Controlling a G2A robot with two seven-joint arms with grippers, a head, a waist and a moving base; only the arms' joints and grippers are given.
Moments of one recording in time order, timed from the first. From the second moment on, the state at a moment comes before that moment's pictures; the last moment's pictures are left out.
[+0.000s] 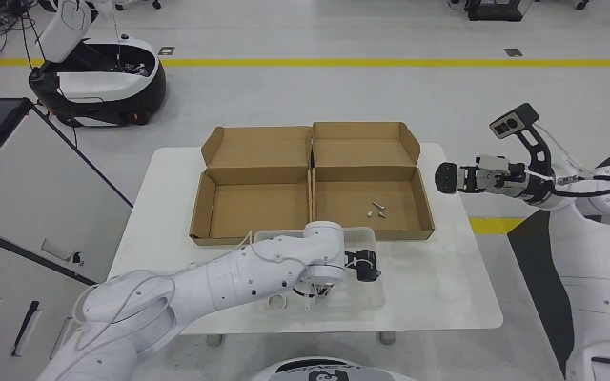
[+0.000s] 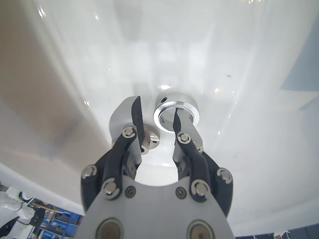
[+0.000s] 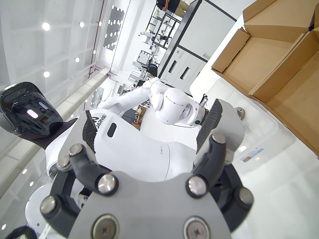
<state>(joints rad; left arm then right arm) 0.69 -1.36 -0.17 -1.53 0.82 -0.36 -1.46 -1.23 -0.93 1.67 -1.48 0.69 -0.10 1.54</state>
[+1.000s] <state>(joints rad) 0.69 -1.37 -0.17 -1.50 0.82 -0.37 -1.45 -1.23 -0.93 1.67 -1.48 0.69 -0.10 1.54</state>
